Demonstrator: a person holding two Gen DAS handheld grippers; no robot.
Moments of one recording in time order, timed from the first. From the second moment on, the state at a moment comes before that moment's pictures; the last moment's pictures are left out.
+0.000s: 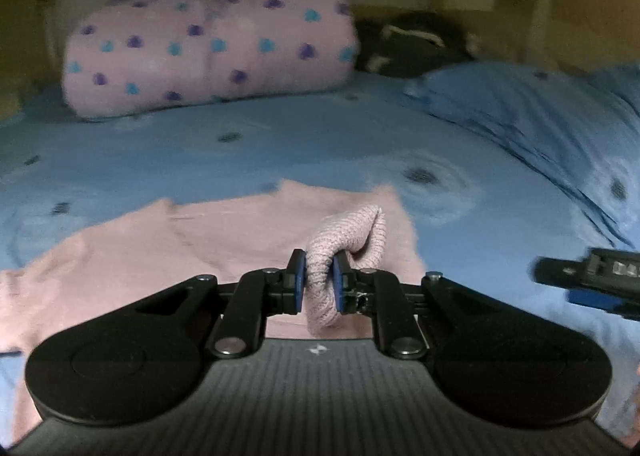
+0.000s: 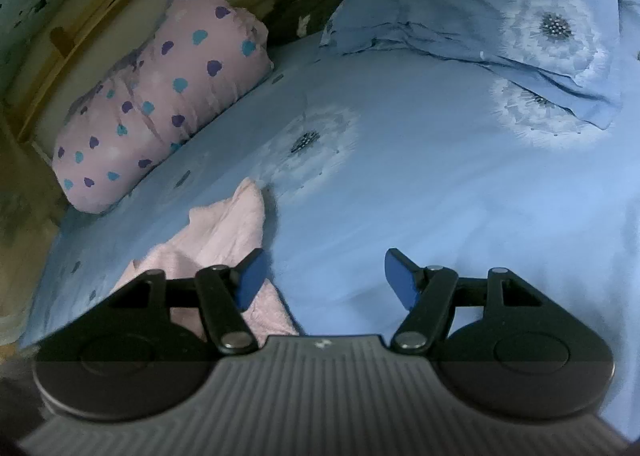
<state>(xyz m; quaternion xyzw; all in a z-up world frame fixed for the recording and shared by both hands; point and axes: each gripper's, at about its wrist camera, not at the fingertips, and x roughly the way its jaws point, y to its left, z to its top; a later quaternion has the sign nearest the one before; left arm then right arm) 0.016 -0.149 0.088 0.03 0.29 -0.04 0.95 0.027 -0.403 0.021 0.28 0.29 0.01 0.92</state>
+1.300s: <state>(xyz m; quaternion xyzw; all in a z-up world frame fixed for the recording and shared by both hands) -0.017 0.094 0.053 -0.01 0.34 0.14 0.93 0.055 -0.325 0.006 0.16 0.35 0.05 0.92</state>
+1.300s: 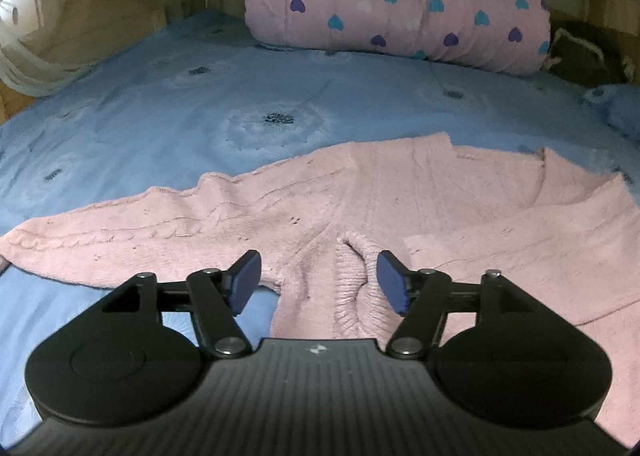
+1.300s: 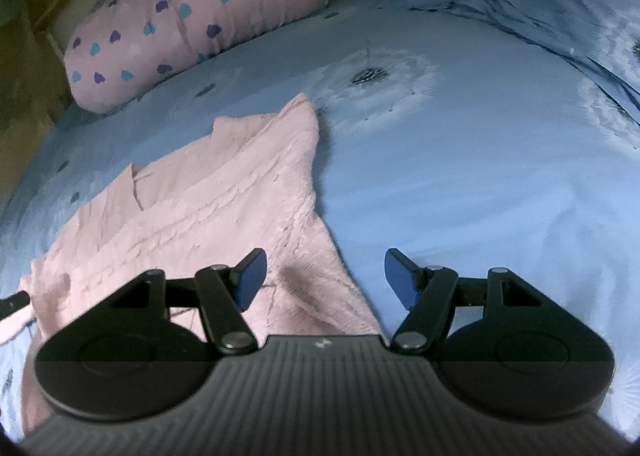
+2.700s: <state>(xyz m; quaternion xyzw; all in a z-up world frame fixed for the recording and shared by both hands) -0.070 0.359 0.033 -0.27 0.34 0.37 0.82 0.049 -0.302 0.004 0.13 0.35 0.07 0.92</state>
